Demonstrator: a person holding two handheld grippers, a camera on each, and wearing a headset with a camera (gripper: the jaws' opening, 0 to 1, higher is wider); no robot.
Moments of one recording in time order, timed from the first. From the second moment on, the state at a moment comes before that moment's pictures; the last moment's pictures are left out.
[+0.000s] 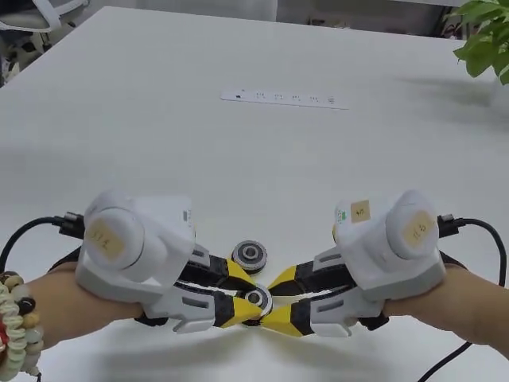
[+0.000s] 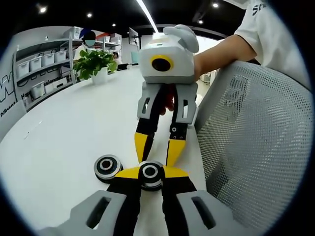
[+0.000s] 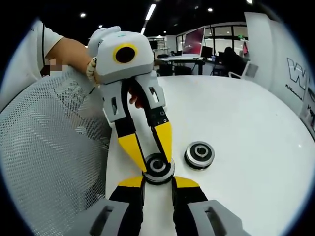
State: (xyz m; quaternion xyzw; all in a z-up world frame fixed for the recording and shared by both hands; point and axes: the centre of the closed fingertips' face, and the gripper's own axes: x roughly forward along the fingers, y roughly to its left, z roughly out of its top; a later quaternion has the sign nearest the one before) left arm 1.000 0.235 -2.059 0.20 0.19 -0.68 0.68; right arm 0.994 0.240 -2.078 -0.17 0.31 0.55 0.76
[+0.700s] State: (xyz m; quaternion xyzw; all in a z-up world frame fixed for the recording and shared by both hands) left arm 1.004 0.235 -2.063 0.21 0.18 -0.68 0.68; right arm 0.994 0.236 -2.077 -0.20 0.30 0.55 0.75
